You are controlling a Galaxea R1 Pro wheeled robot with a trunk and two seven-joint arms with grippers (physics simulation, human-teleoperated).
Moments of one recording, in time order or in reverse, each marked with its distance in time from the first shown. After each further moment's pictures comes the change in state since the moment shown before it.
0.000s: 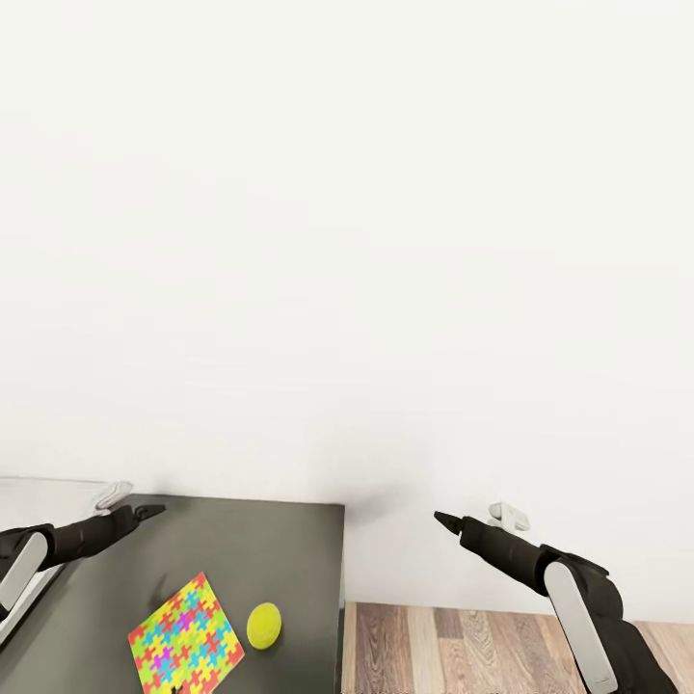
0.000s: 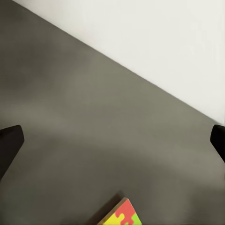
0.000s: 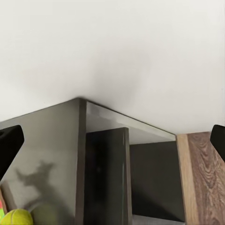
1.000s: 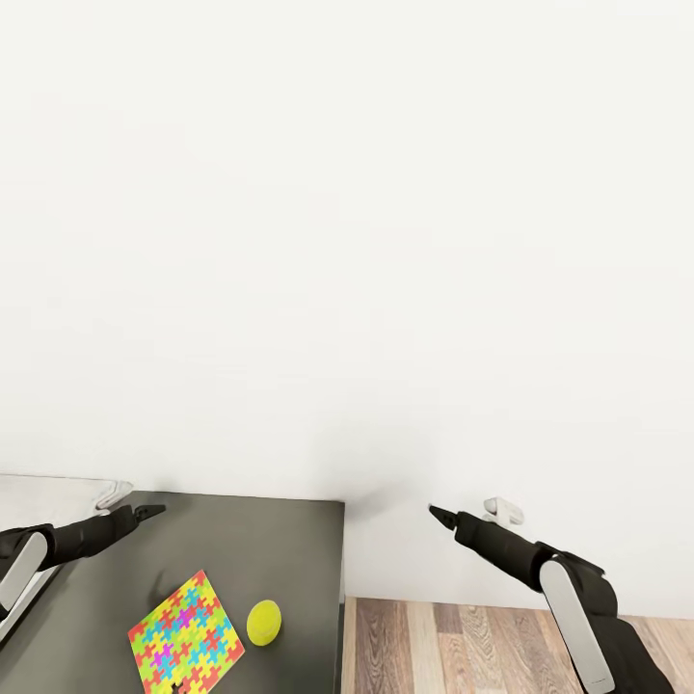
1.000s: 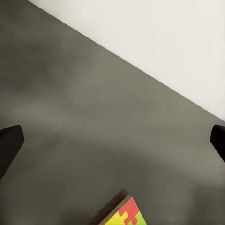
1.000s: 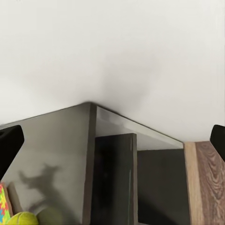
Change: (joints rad) left arm 0.000 0.000 0.000 0.000 -0.001 0.002 0.001; right arm 0.000 -0.001 0.028 -0.011 -0.008 -0.043 0.023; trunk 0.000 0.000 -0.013
